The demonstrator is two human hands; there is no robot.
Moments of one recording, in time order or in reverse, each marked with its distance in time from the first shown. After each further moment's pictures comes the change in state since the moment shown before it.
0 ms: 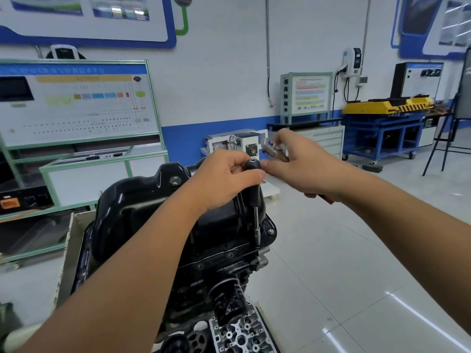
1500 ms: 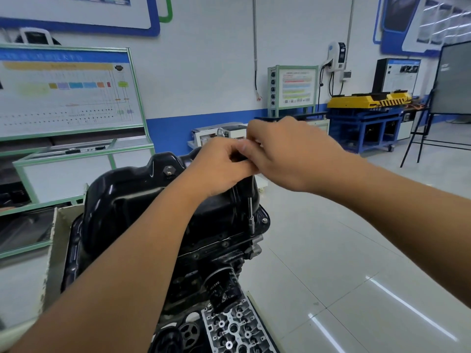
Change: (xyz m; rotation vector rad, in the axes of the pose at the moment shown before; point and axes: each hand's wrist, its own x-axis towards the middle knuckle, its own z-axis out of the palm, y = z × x) left_hand 0.007 0.001 0.006 -0.046 -0.014 0.068; right_hand -0.016 -0.036 0.006 -0.665 0.137 -0.288
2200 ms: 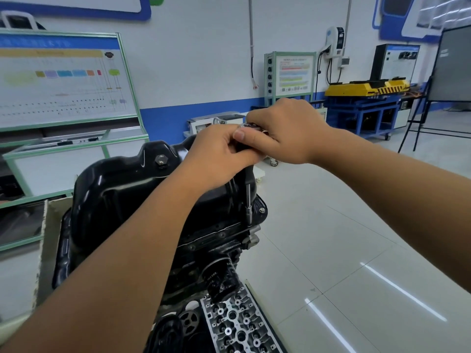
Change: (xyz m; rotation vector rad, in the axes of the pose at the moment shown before) left_hand 0.001 -0.002 0.003 0.119 0.052 0.057; right_hand 0.021 0.026 0.012 -0.062 0.010 -0.124
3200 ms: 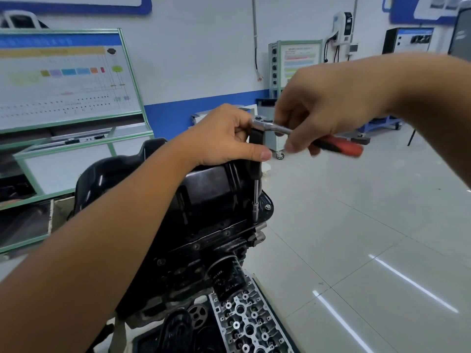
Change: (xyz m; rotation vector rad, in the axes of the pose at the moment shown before) left_hand 0.026 0.004 -0.022 -0.056 -0.351 0.033; right_hand 0.003 0.027 -0.062 0.251 -0.603 0.058
